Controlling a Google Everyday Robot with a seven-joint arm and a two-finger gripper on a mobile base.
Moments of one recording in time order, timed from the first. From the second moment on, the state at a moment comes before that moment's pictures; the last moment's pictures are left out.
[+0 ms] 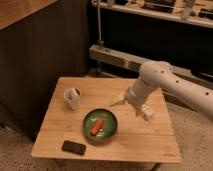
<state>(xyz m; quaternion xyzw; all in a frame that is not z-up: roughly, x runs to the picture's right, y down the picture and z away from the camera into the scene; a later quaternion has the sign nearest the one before) 0.090 0.098 0.701 -0.14 -0.36 -0.54 0.74</state>
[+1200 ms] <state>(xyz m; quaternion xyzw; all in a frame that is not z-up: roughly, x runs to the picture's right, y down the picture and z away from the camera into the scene) 0.066 0.159 0.778 -0.12 -0.36 -0.57 0.73</state>
